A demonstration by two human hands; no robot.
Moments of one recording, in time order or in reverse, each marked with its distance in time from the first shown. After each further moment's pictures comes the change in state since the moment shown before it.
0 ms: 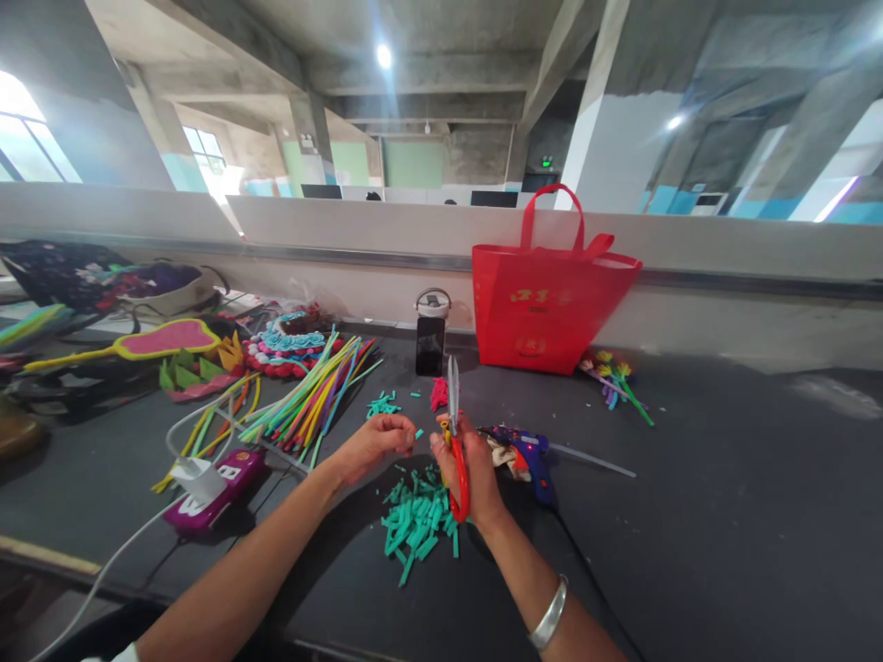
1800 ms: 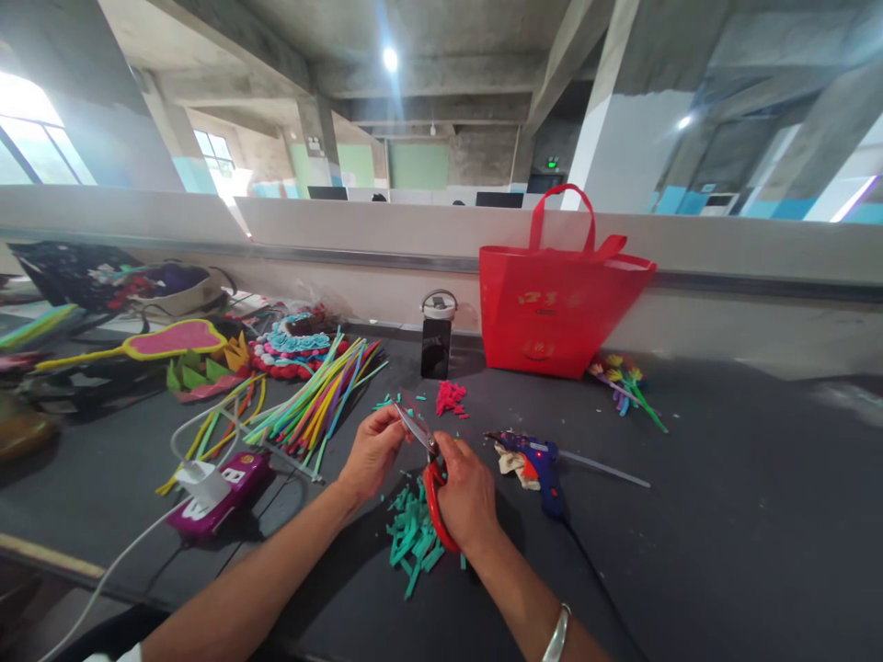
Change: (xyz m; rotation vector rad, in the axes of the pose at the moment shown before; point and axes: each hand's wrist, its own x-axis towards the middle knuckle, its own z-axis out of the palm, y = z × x) left_hand -0.003 -0.005 0.020 -0.187 0.306 0.375; right_hand -0.014 0.007 0.019 -0.501 -0.011 -0.133
